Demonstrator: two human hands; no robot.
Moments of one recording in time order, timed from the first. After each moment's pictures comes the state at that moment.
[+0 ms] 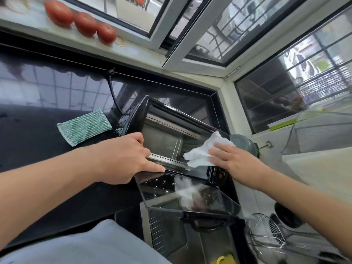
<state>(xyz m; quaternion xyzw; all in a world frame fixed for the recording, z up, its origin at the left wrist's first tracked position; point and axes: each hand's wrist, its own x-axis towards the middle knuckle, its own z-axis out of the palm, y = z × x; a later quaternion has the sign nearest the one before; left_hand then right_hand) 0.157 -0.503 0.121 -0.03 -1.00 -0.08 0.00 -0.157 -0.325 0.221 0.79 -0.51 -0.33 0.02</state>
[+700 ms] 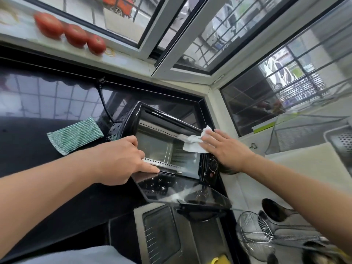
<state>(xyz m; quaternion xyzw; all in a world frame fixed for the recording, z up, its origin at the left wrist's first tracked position) 0.154 -0.509 0.115 -0.03 -0.99 -0.11 0.02 -0.178 -0.355 0.228 0.73 -0.53 -0.43 0.07</state>
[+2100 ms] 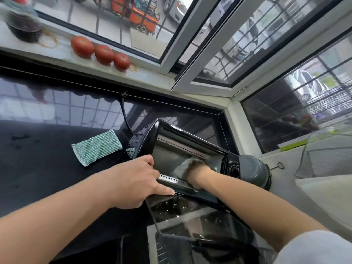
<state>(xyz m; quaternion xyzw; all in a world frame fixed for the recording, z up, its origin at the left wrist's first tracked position) 0.159 -0.501 0.118 -0.01 -0.99 -0.13 0.02 -0.122 -0.434 0.056 0.56 -0.54 -0.61 -0.13</state>
